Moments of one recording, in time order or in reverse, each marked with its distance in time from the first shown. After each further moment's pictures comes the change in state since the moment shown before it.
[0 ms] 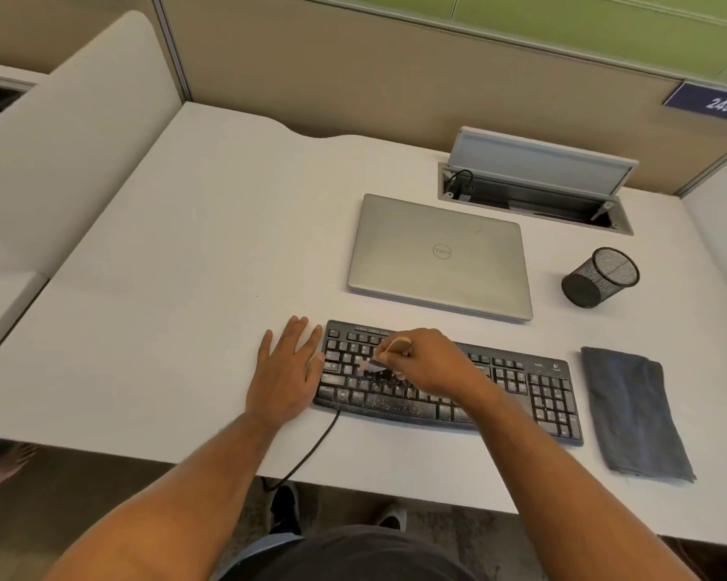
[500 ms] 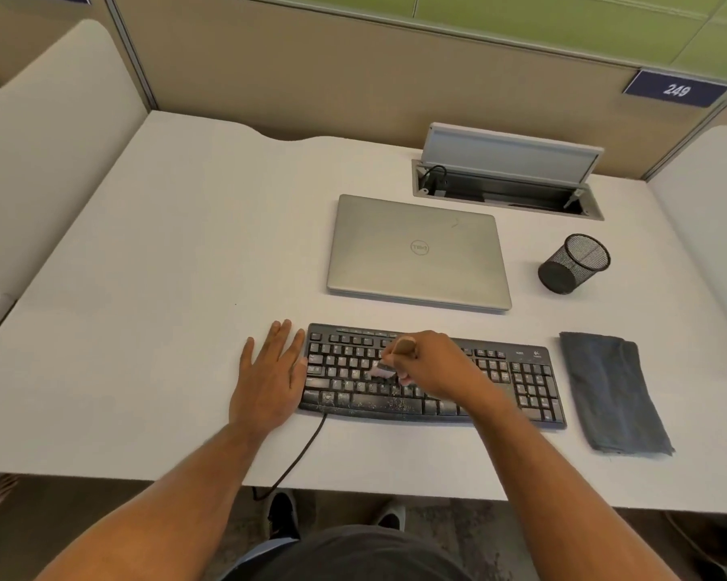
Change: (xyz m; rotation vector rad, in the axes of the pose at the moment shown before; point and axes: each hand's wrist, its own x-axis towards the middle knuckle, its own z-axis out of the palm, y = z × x) left_hand 0.001 0.006 0.003 0.009 -0.027 0.028; right_hand -0.026 0.029 -0.008 0.084 0.046 0.109
